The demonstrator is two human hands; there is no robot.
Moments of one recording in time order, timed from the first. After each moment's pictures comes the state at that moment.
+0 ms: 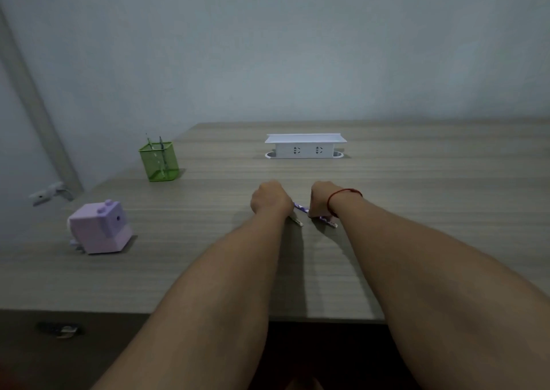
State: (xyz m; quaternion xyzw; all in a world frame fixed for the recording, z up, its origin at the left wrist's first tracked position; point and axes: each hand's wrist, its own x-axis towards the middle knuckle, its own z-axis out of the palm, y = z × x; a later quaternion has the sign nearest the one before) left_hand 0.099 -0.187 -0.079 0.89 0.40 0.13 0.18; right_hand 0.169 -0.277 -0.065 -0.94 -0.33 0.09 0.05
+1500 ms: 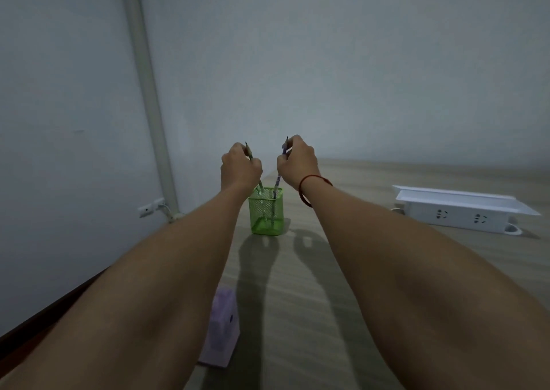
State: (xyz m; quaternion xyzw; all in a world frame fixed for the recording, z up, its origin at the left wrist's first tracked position) left_hand 0.027 0.161 0.019 0.73 0.41 0.49 0.22; right_hand 0.117 0.086 0.030 -0.73 -0.45 -0.02 0.51
